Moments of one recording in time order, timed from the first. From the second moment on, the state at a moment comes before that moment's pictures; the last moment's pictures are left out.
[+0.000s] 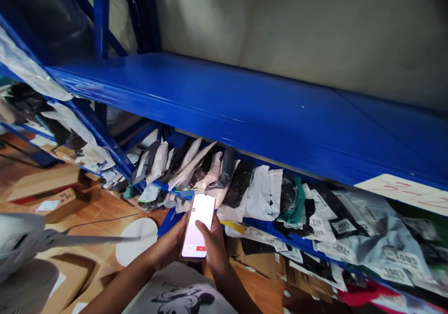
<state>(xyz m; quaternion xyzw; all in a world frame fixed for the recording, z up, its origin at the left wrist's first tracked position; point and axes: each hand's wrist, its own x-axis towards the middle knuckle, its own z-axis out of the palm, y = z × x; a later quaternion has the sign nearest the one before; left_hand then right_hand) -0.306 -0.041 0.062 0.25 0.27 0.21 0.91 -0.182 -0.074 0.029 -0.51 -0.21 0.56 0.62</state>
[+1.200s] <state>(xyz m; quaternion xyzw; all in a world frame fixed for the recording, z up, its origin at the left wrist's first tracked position) -0.297 -0.096 0.082 0.34 0.28 0.28 0.86 -0.138 -0.131 0.055 -0.42 -0.31 0.63 0.58</state>
